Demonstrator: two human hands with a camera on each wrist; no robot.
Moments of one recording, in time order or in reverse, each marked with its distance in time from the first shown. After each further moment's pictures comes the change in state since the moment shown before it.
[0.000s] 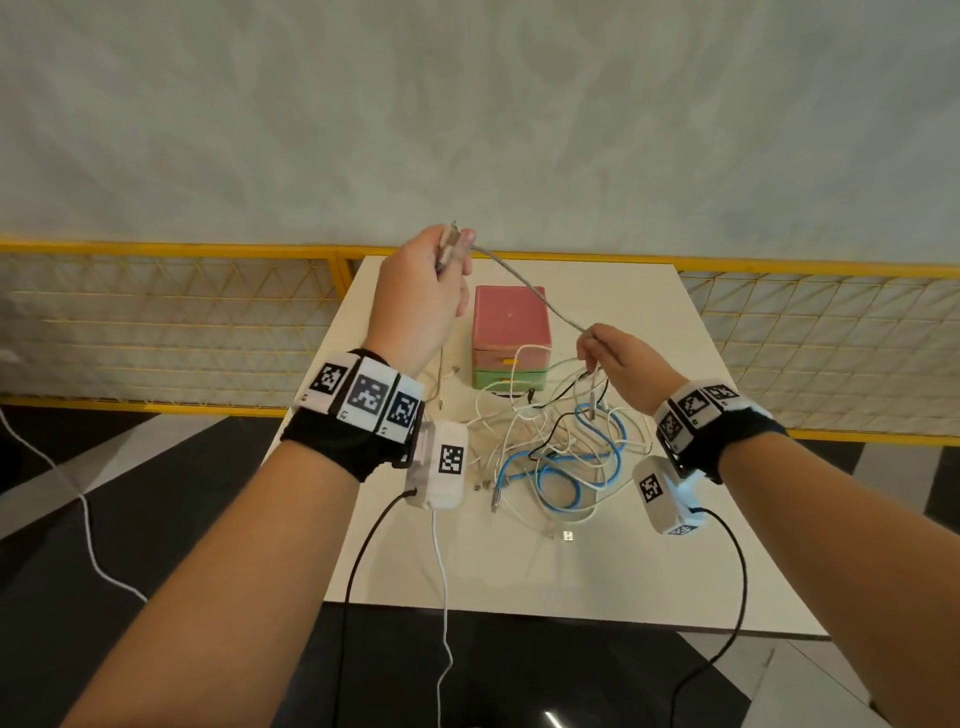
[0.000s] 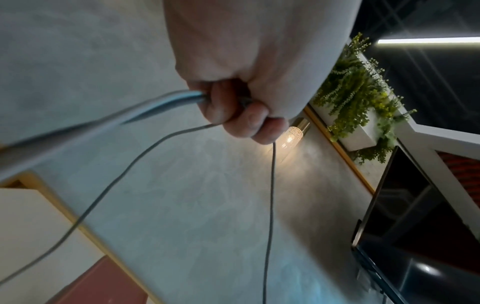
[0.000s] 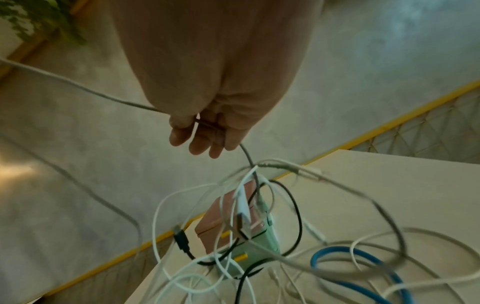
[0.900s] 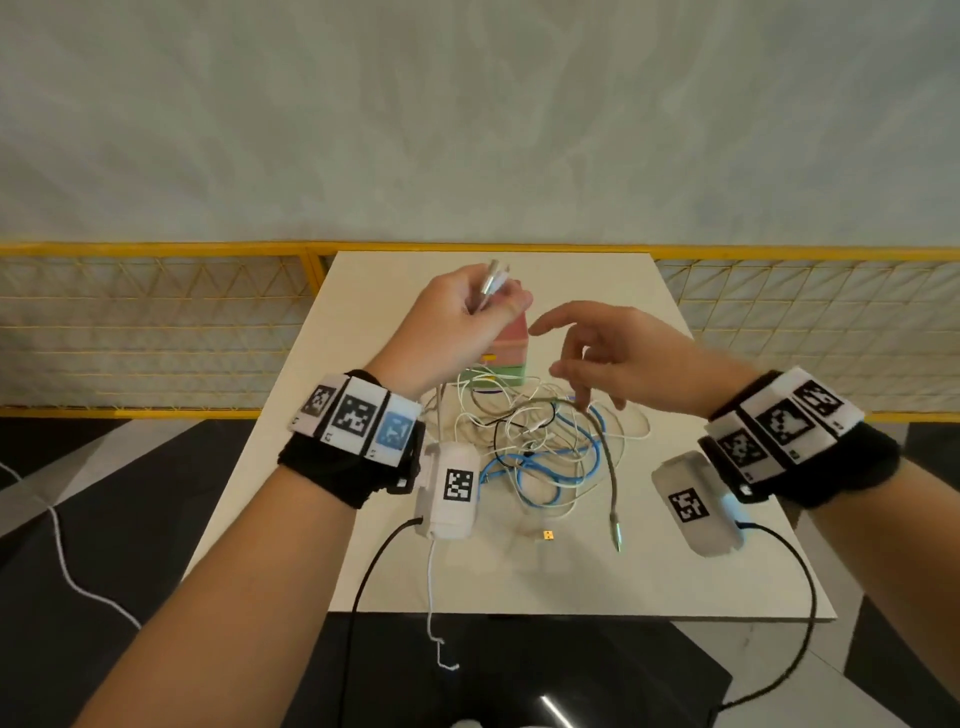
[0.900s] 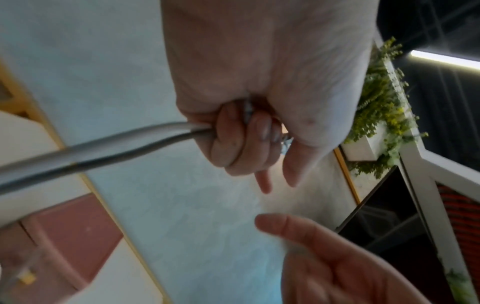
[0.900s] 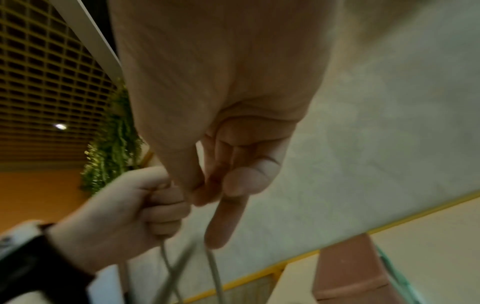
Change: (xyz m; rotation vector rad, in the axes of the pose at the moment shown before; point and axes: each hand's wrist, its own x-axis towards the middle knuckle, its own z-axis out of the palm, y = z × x) left_hand -0.023 0.026 0.030 -0.098 -0.381 -0.148; right_hand -0.046 -0.074 -0.056 0.181 -0.249 -0.090
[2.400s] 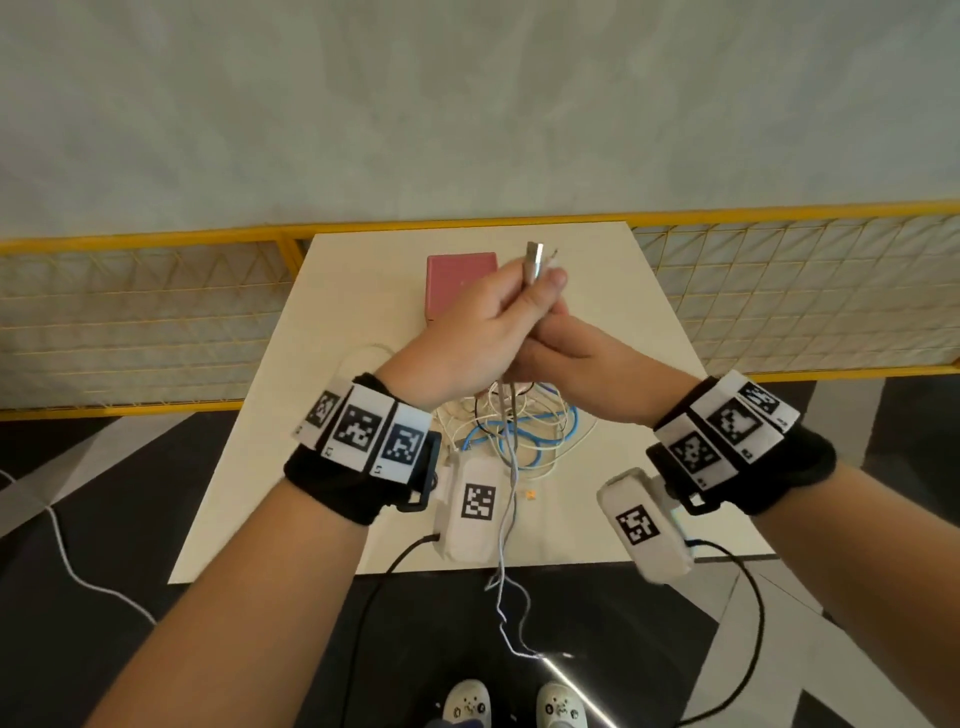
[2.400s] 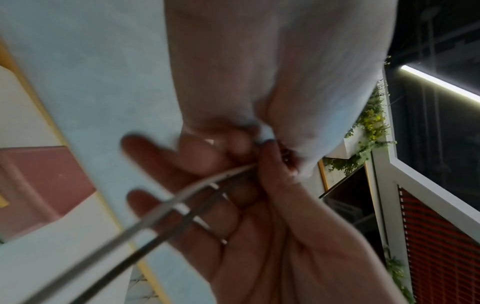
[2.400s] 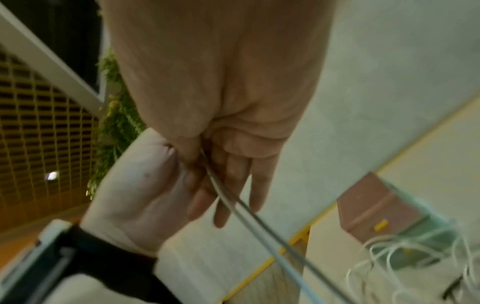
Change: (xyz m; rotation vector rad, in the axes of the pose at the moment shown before) left_hand -0.046 0.045 0.036 -0.041 -0.224 0.072; right_hand -0.033 -0.022 0.039 0.365 -0.036 -0.080
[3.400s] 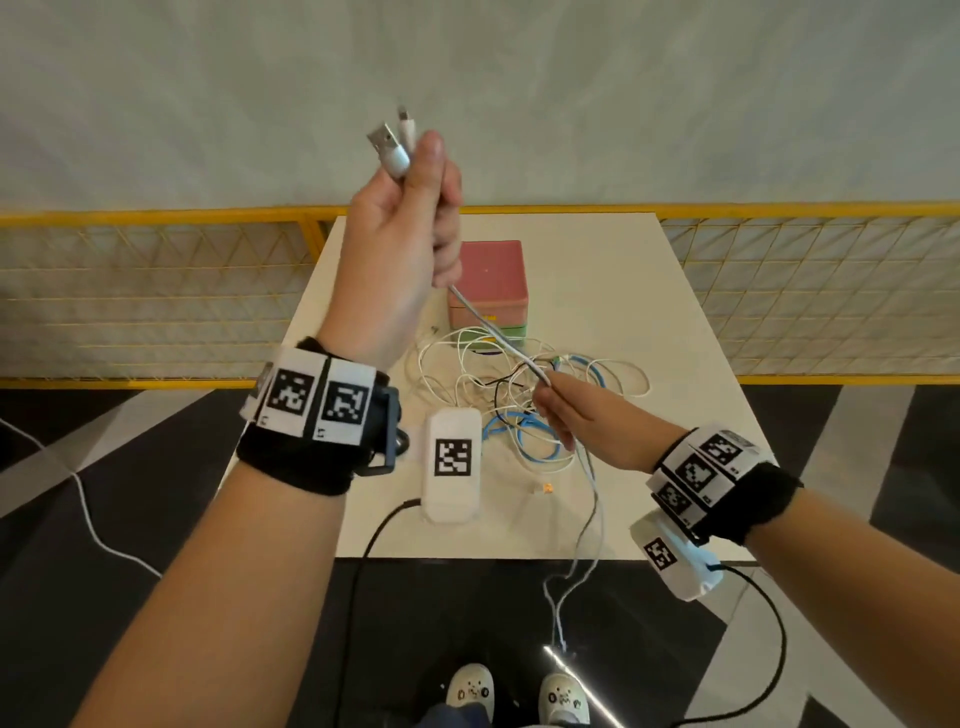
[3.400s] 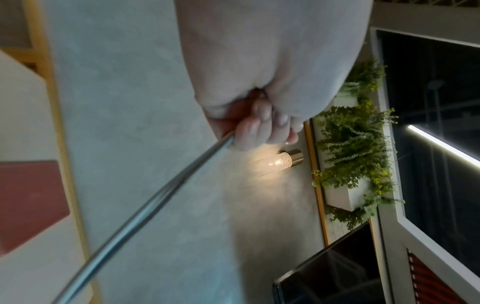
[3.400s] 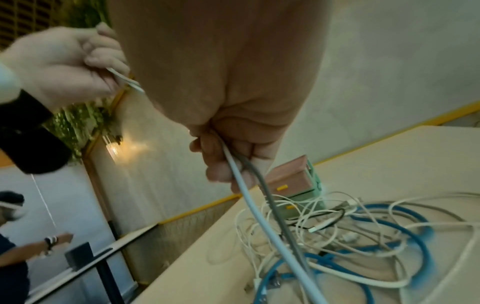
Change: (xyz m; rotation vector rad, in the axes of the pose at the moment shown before) left_hand 0.004 -0.007 -0.053 -0.499 0.442 0.130; right_hand -0.005 0.080 0.016 -0.362 -0.002 0.157
